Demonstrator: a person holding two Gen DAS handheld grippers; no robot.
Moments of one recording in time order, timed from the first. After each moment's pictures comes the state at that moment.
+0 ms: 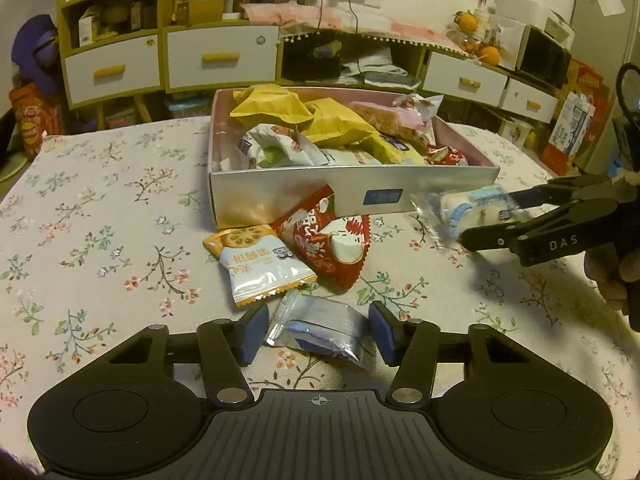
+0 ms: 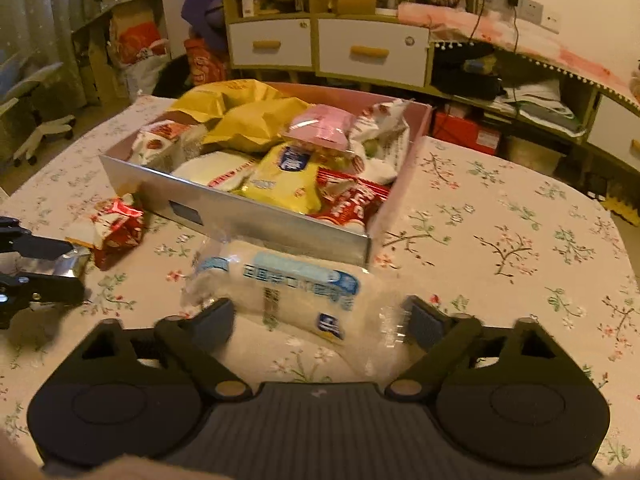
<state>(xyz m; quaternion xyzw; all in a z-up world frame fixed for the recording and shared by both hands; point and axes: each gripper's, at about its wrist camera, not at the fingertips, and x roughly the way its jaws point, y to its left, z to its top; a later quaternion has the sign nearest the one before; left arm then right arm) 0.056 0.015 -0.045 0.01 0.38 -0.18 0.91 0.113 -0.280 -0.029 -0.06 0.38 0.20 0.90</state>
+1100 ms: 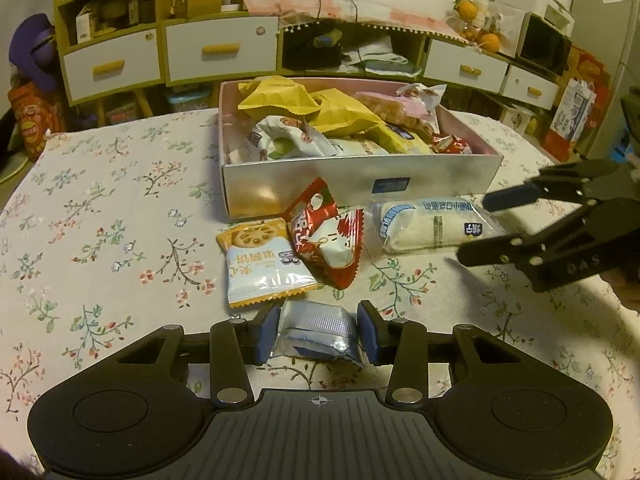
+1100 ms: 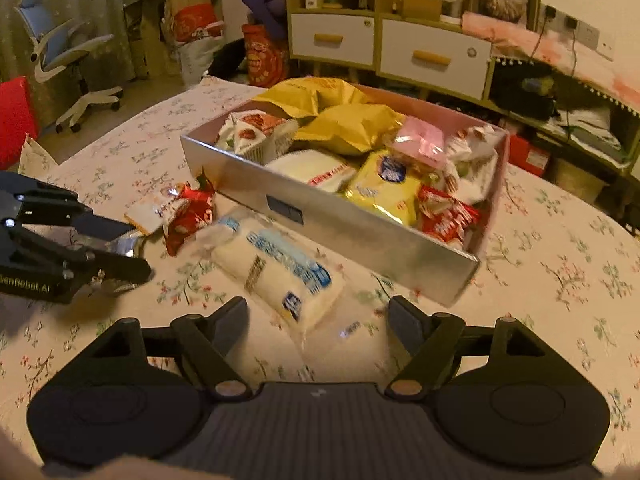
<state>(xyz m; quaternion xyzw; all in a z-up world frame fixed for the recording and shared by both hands) 0.055 0.021 -0.043 0.03 0.40 -0.18 0.90 0.102 -0.240 -0.016 -0.10 0.39 0.27 0.88</state>
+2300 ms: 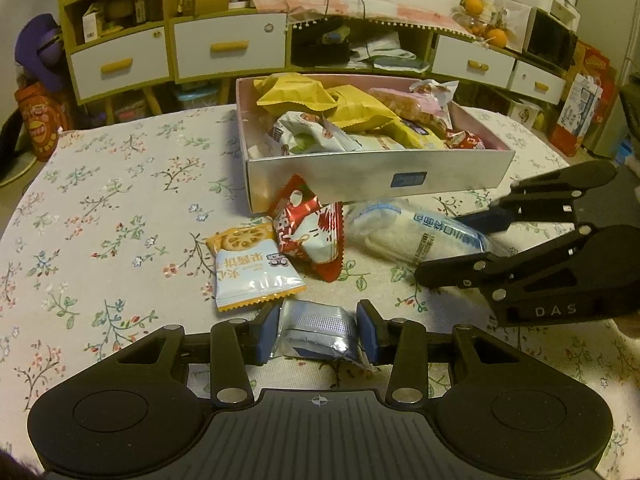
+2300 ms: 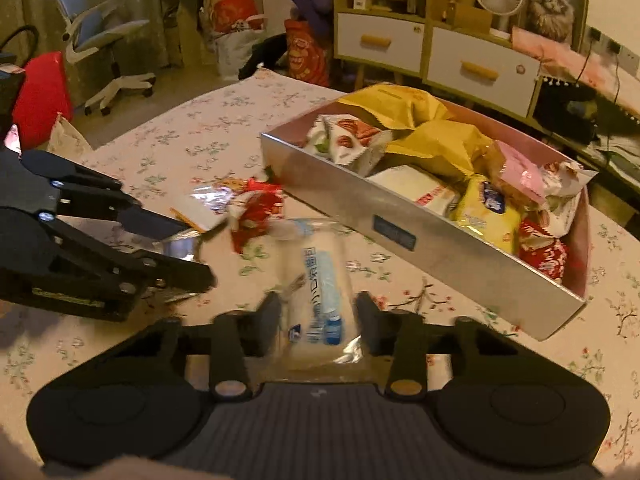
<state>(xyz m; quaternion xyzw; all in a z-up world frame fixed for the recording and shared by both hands) 0.055 0.032 -0.041 0.04 0.40 -0.17 0.90 0.083 -0.186 -0.013 -0.12 0.38 0.31 0.86</state>
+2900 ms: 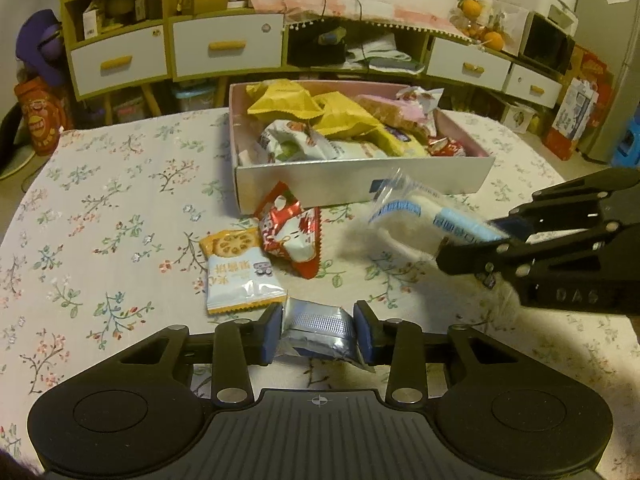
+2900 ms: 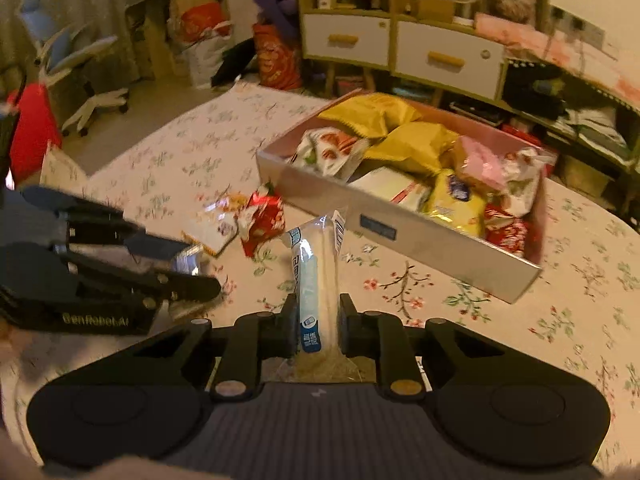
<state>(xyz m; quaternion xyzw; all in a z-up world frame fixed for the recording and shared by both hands) 0.042 0.027 -0.023 0.03 0.41 -0.17 0.90 0.066 -0.193 0.020 -0.08 0.40 0.25 0.88</state>
